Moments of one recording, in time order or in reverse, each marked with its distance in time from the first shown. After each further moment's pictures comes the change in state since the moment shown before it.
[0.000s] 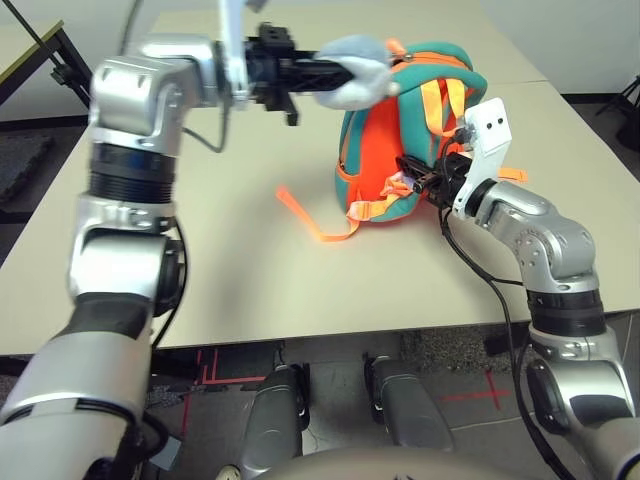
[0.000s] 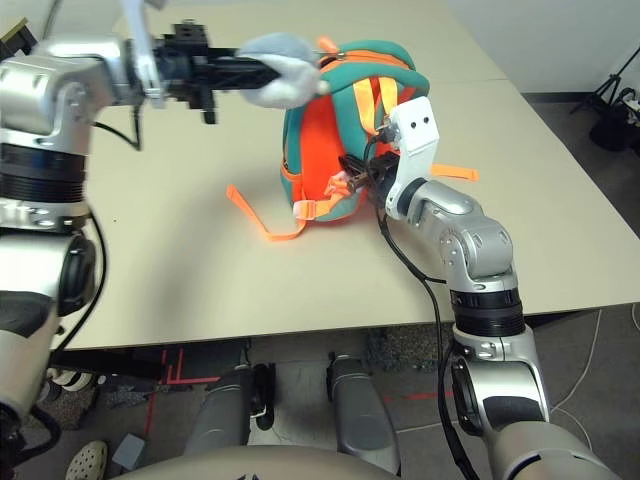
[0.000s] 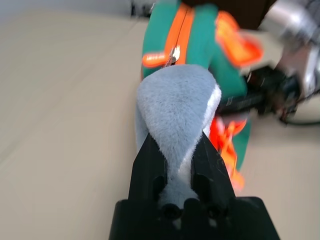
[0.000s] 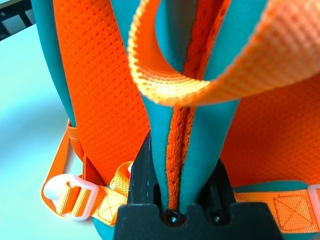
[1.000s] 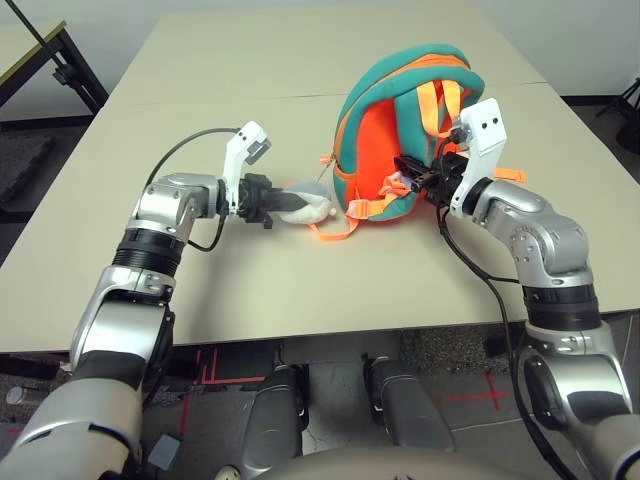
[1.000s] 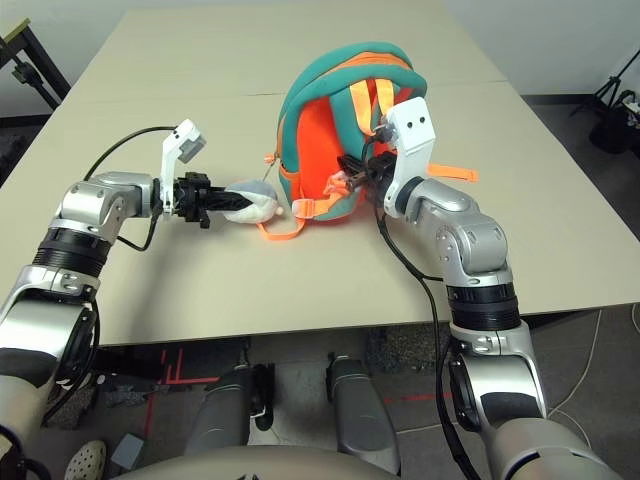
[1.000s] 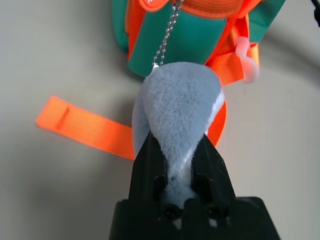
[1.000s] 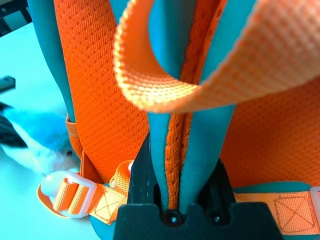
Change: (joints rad) left arm 0.271 -0.131 -0.107 0.243 0.052 -0.116 -0.013; right arm -0.016 0.006 0.005 0.037 -0.023 -0.011 0.023
